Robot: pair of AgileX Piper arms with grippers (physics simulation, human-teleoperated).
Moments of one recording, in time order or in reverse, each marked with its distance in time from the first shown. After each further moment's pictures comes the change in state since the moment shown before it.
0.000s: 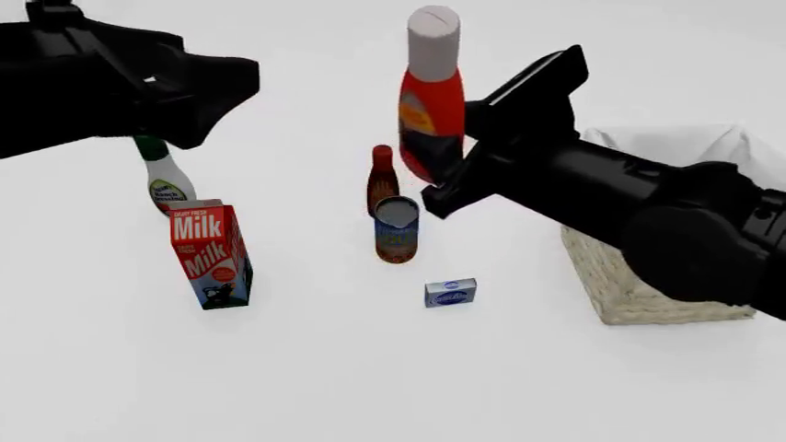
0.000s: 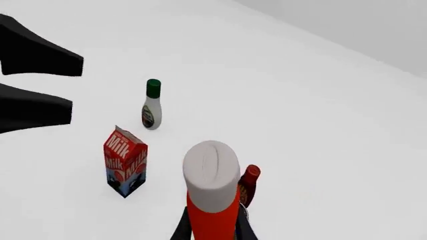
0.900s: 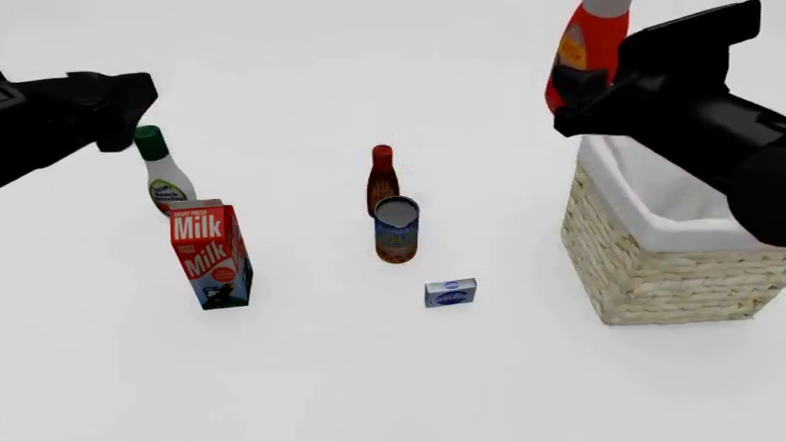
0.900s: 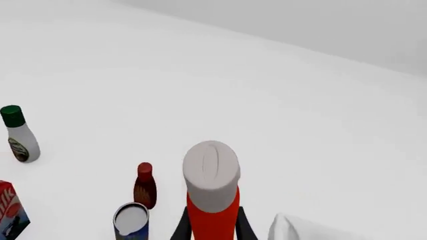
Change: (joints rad) left arm 0.365 -0.072 0.250 -0.246 -0.164; right arm -0.405 -0.057 -0.006 -0.005 0.053
